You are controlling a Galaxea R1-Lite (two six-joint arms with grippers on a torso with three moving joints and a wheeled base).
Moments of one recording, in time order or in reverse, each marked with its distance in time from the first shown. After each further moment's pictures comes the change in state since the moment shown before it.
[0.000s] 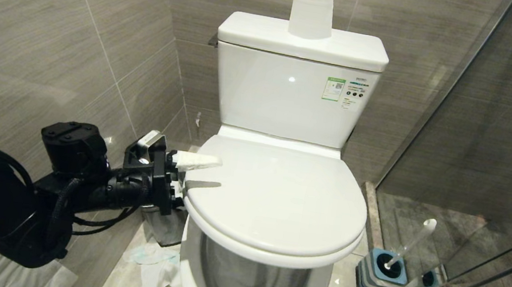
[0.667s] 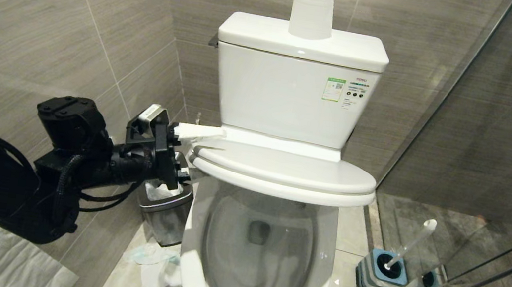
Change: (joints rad) left arm -0.007 -0.021 -0.135 0.048 0.002 -0.010; right arm 0.000 0.000 0.000 0.000 0.000 0.000
